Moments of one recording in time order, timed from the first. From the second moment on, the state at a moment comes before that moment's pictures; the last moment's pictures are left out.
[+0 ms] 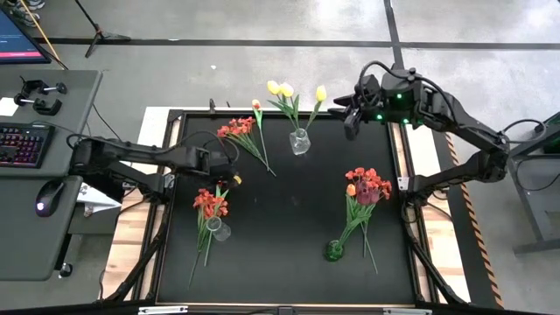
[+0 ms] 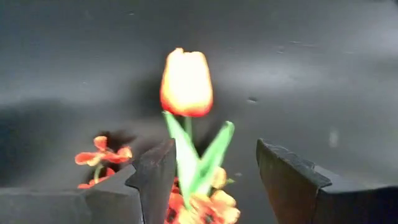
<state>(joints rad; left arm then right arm) 0.09 1.28 0.77 -0.88 -0.09 -1.36 -0.29 1.25 1.66 -0.83 0.10 0.20</state>
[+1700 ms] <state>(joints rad) 0.20 1.19 0.67 -0.83 -0.18 -1.27 -0.31 1.25 1.65 -0.86 0.16 0.20</state>
